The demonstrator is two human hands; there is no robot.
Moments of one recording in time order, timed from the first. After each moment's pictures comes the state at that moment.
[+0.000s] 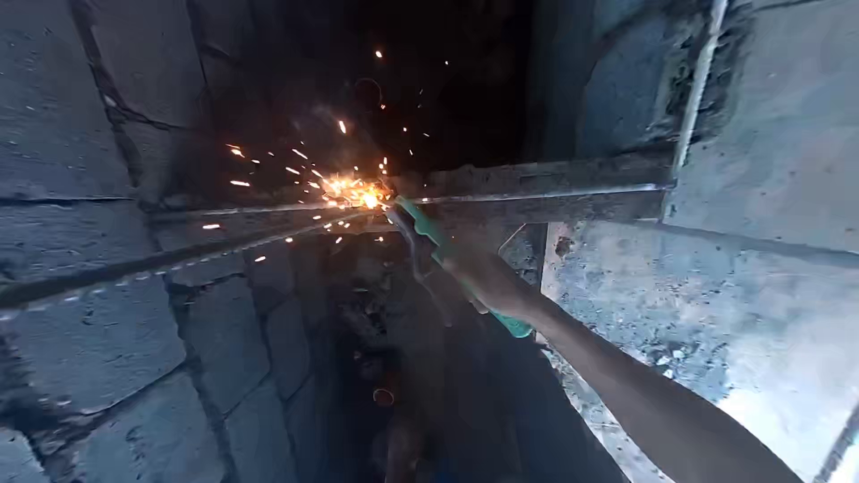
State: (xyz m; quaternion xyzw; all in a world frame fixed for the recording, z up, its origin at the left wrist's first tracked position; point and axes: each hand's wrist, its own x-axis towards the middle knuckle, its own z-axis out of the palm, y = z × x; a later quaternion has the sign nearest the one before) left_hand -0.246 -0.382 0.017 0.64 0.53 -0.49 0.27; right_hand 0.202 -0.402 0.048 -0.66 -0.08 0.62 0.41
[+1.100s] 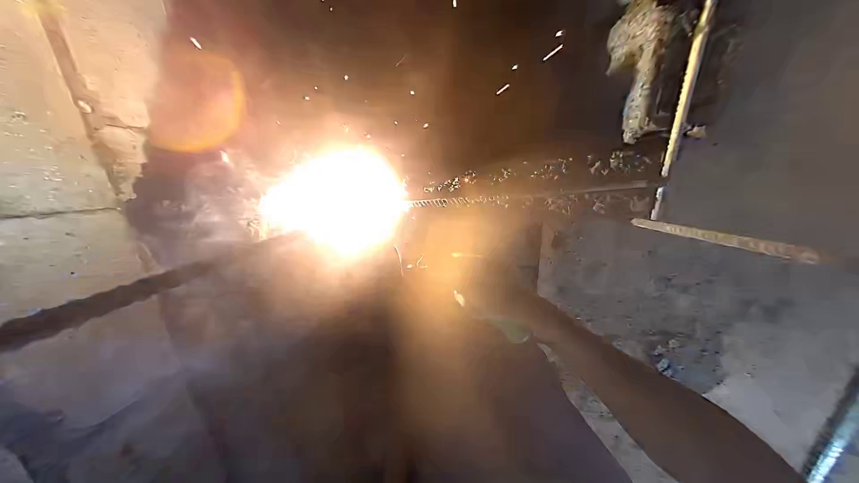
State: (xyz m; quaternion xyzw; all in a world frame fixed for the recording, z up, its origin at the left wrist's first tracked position) left_hand -0.238 -0.374 0.013 0.67 0.51 -0.44 0.32; right_hand 0.207 -0.405 0.053 -0.62 -0.06 0.63 0.46
